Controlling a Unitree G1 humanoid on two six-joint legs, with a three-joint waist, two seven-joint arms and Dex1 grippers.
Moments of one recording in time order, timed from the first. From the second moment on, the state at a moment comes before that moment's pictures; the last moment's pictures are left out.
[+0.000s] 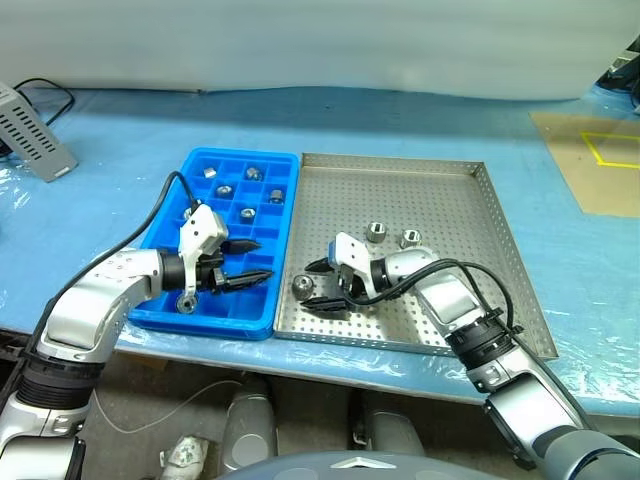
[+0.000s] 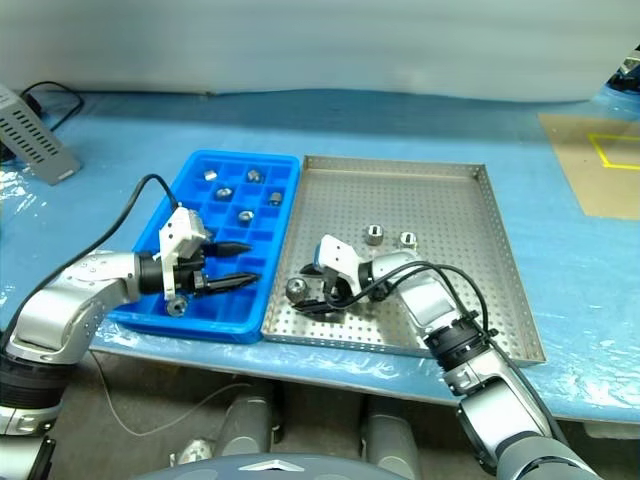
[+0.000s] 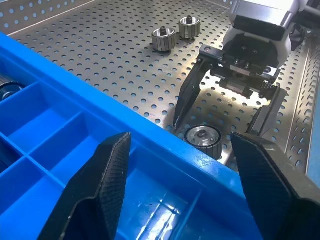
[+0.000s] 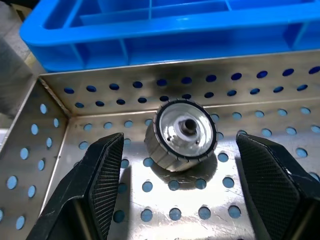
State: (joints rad) left arm -0.28 0.71 -0.01 -0.25 -0.49 0.58 -0.99; right arm -0.53 -0.37 0.41 0.18 0.10 0.31 1.09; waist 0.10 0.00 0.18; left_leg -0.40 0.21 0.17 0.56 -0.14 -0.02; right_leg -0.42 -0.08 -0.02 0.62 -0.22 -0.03
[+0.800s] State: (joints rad) left arm -0.26 0.71 -0.01 -0.24 -0.47 0.58 -0.99; right arm -0.51 -0.37 0.40 0.27 0.09 0.18 1.11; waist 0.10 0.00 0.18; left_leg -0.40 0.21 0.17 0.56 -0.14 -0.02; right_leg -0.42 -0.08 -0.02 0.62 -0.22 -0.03
